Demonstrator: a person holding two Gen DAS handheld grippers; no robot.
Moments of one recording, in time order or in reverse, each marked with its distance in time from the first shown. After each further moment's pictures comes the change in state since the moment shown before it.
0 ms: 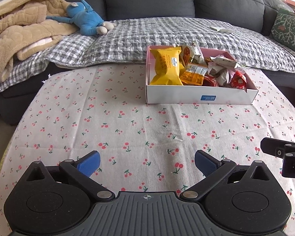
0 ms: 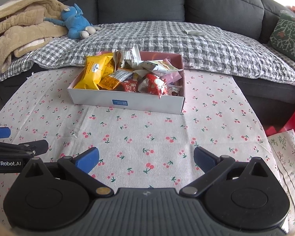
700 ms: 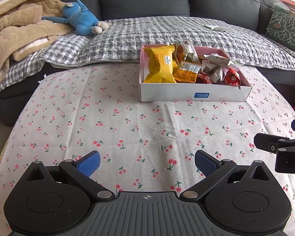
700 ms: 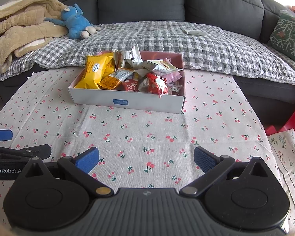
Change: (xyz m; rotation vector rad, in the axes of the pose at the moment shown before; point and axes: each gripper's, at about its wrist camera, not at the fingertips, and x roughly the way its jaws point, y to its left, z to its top) left arm -0.004 -0.004 -0.002 0.015 0.003 -0.025; right arm -0.003 0.001 0.000 -0.001 -0.004 0.000
